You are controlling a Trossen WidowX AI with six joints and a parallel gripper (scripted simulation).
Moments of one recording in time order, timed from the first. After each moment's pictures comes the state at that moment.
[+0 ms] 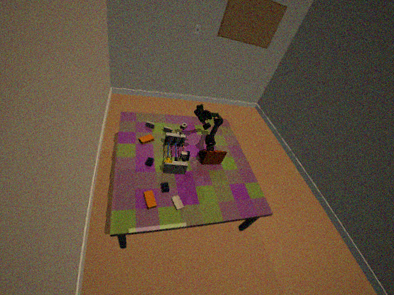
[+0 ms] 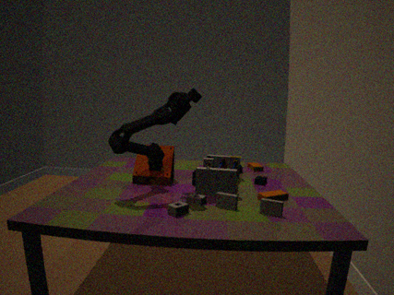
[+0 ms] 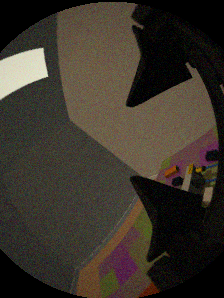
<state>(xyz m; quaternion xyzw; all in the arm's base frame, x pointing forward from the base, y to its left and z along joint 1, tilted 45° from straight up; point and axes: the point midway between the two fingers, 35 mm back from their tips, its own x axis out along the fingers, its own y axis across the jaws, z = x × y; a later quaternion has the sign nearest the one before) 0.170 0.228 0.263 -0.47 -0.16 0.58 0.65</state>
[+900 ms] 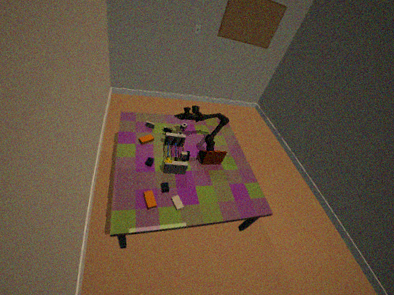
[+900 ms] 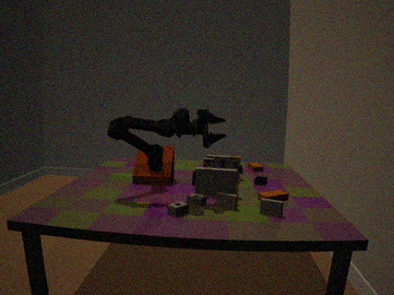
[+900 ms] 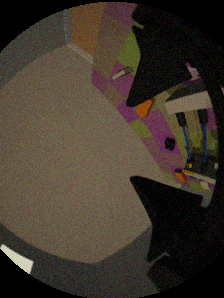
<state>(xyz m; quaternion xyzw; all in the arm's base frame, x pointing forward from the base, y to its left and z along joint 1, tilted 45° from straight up) 0.316 0.014 0.320 -0.03 -0.01 0.03 1.00</state>
